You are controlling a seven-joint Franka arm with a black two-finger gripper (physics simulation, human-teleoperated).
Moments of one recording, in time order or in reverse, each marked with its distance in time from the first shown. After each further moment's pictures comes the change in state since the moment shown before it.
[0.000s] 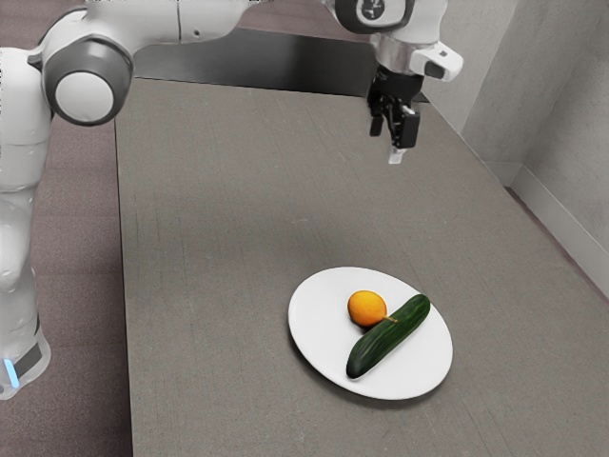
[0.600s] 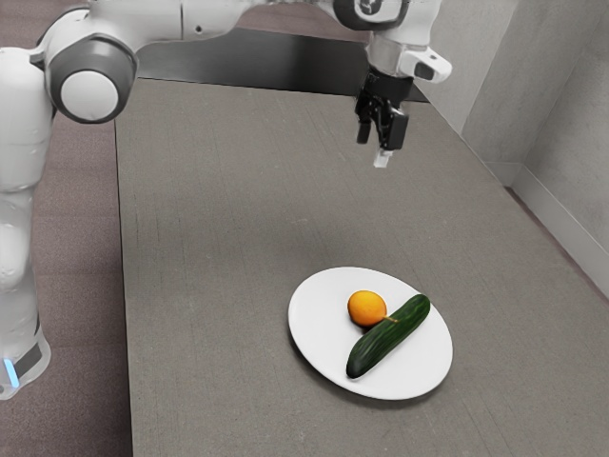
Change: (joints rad) arm 0.041 0.006 -0.005 -0.008 -0.091 -0.091 0.048
